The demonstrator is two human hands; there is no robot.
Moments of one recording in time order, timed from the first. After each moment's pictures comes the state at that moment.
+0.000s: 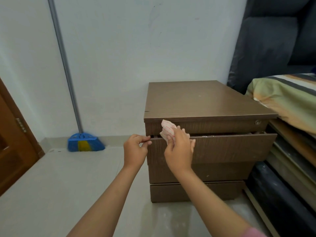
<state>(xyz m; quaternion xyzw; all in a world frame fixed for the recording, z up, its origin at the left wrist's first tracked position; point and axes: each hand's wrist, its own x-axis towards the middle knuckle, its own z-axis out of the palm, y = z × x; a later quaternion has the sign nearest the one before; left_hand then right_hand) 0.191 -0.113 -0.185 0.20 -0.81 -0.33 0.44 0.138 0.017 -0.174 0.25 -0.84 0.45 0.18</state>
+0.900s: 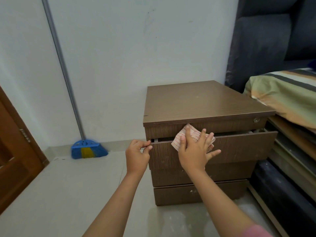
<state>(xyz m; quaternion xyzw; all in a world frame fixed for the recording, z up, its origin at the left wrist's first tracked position) 0.197 -0.099 -0.184 0.20 -0.80 -0.34 0.45 0.106 0.042 -0.184 0.14 -0.91 0.34 0.16</state>
